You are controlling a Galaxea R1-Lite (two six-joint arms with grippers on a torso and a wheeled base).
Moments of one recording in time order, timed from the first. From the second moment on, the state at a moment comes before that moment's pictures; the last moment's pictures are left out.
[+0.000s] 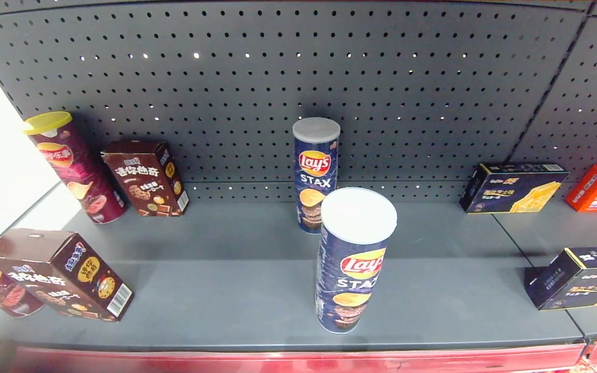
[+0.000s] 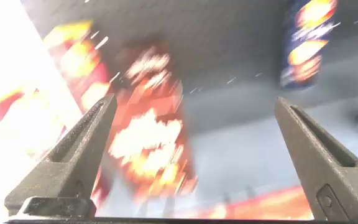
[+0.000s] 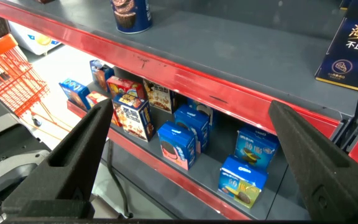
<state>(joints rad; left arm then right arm) -0.03 0.40 -0.04 -0.59 -0.10 0.15 0.65 0.00 0.00 0.00 0.00 -0.01</state>
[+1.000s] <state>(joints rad) -0.01 0.00 0.00 -0.05 -0.24 0.07 0.65 0.00 0.00 0.00 0.00 -0.01</state>
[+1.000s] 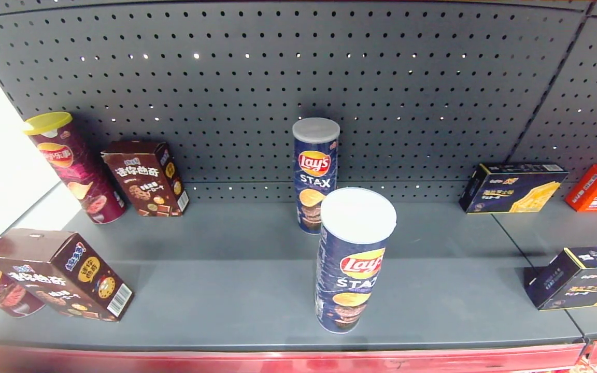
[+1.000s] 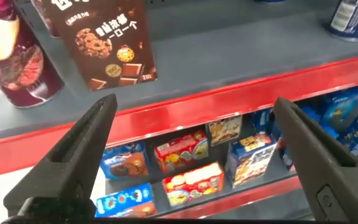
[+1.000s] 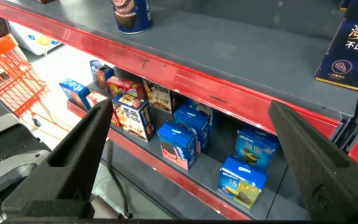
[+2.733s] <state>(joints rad) -0.01 0.00 0.00 0.00 -0.09 0.02 0.63 0.75 -0.57 -0.08 0.05 0.01</state>
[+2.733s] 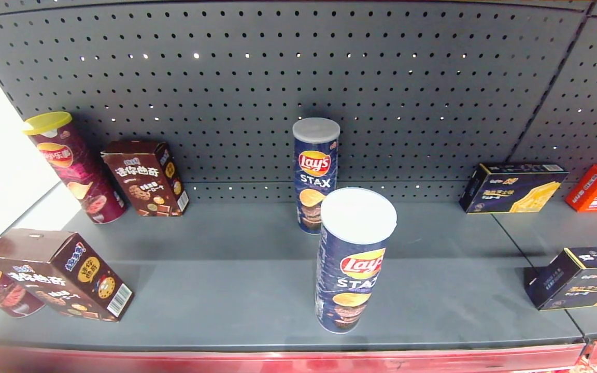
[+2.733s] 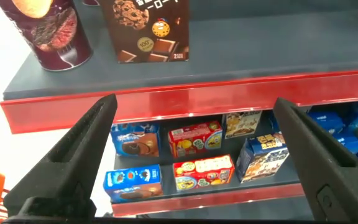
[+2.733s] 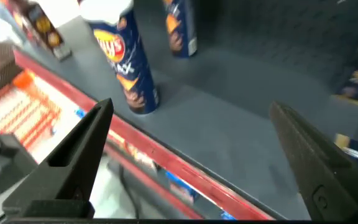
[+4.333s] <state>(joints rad) -0.01 0.00 0.00 0.00 -0.08 0.06 0.67 1.51 -0.83 -0.25 0.01 0.01</state>
